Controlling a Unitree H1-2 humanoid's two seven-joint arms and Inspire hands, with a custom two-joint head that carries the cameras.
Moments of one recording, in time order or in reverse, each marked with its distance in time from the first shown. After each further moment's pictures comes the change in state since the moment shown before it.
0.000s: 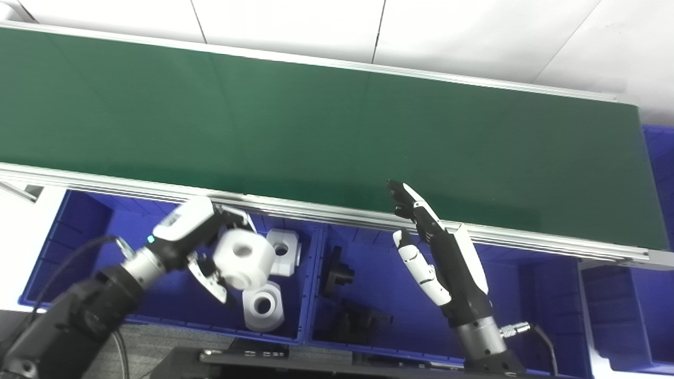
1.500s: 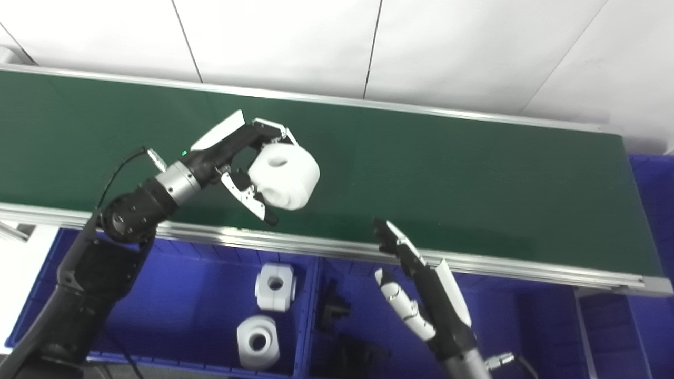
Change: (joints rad) left arm -0.407 -0.160 0.208 -0.106 -0.424 0.152 -0.516; right arm -0.015 0.000 0.019 0.052 0.001 -0.052 -0.020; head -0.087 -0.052
